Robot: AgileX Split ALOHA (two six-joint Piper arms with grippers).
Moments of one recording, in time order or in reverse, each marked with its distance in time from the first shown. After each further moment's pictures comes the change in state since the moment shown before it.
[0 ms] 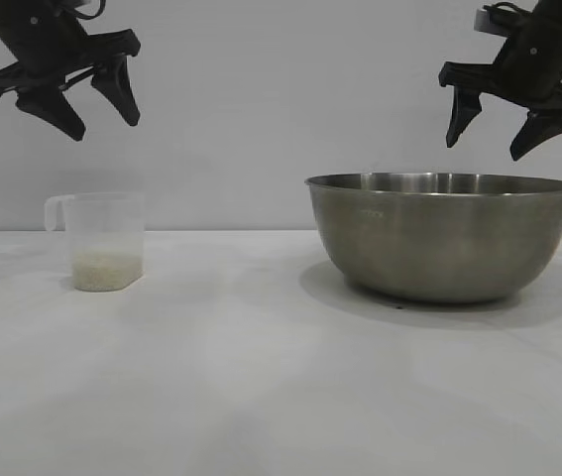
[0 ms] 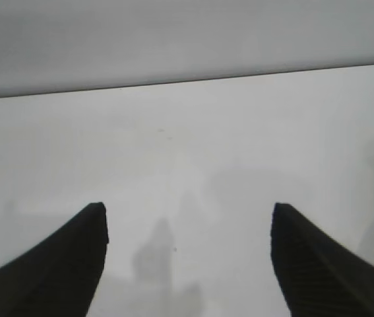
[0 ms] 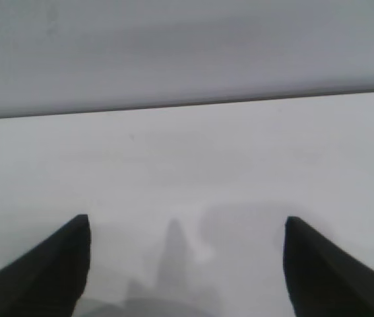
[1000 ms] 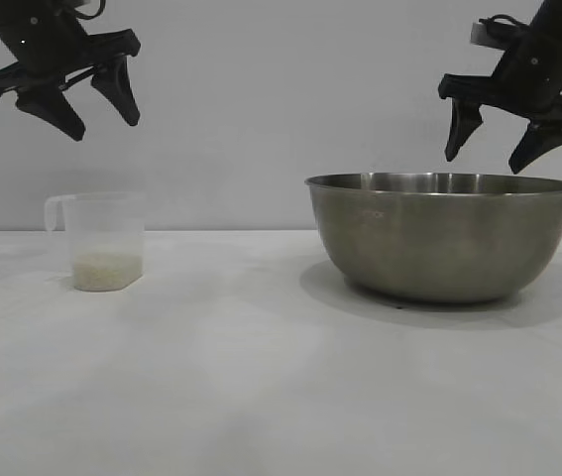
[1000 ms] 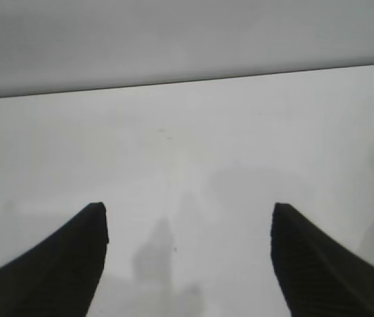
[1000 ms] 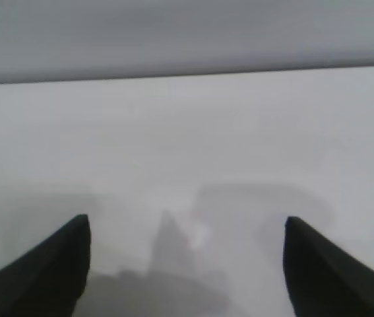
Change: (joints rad) left arm 0.000 0.000 0.000 0.000 0.000 0.000; right arm 0.000 -0.032 -0.002 0.002 0.186 -0.046
